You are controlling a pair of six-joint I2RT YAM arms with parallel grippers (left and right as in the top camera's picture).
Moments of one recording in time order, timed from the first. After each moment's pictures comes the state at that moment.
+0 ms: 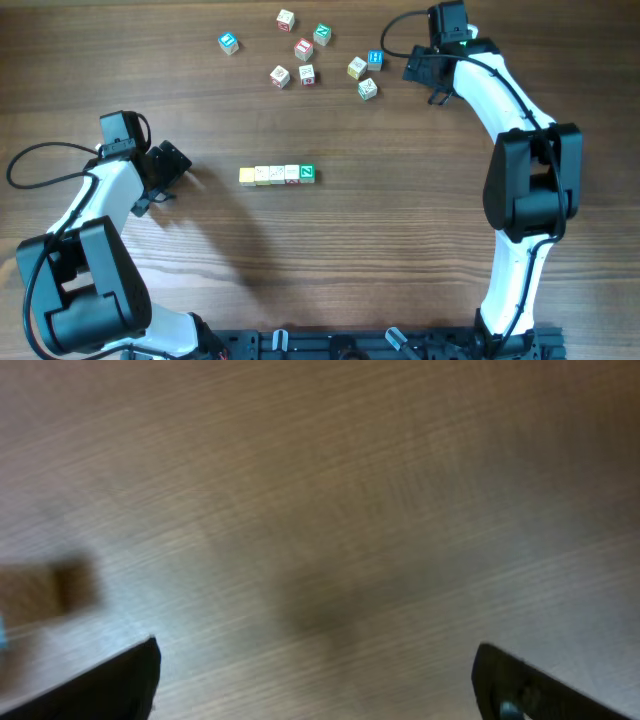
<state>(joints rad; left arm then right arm) 0.28 1.70 0.91 -0.47 -0.07 -0.55 0.15 2.22 1.76 -0.61 0.22 0.46</state>
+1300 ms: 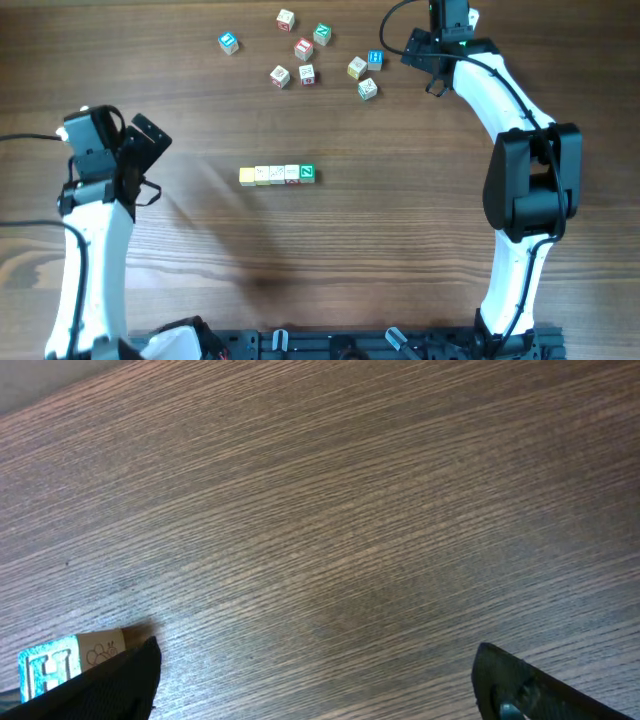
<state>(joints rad) 0.28 1.31 0.91 -0.47 -0.07 -0.55 0.15 2.22 1.76 -0.49 0.22 0.46</state>
